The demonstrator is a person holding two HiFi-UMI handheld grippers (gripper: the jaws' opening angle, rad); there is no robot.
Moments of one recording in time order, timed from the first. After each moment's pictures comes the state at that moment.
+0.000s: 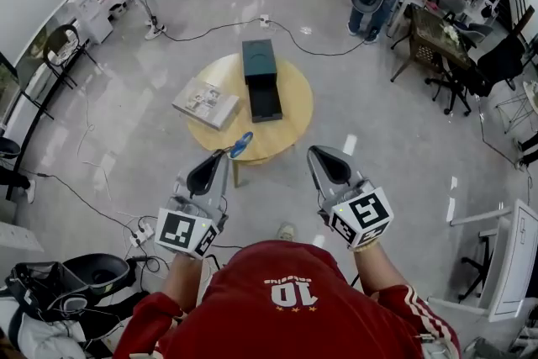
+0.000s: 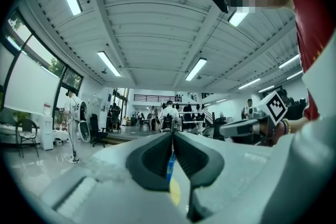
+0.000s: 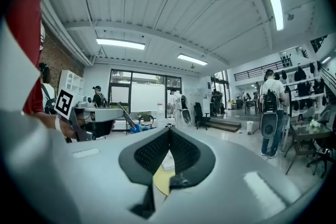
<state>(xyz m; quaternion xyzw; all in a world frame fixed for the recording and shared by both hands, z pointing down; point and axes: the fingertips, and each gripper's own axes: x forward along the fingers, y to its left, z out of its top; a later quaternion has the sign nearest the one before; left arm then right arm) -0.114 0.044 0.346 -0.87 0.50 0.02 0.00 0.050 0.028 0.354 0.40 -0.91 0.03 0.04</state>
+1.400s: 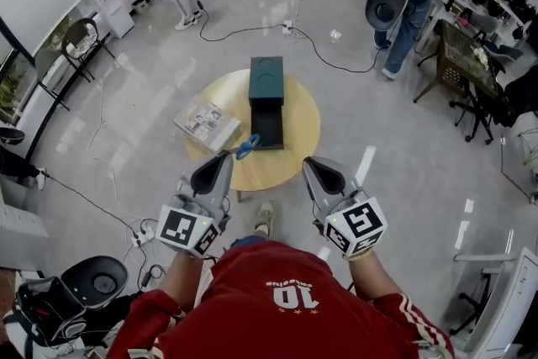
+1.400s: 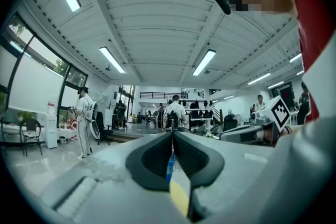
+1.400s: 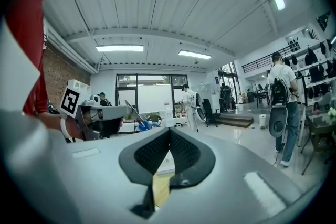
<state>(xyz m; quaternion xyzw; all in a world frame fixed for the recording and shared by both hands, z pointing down) -0.047 -0.063 0.342 -0.84 0.54 0.00 -0.01 0.100 -0.079 0.368 0.34 -0.94 0.07 0.02</state>
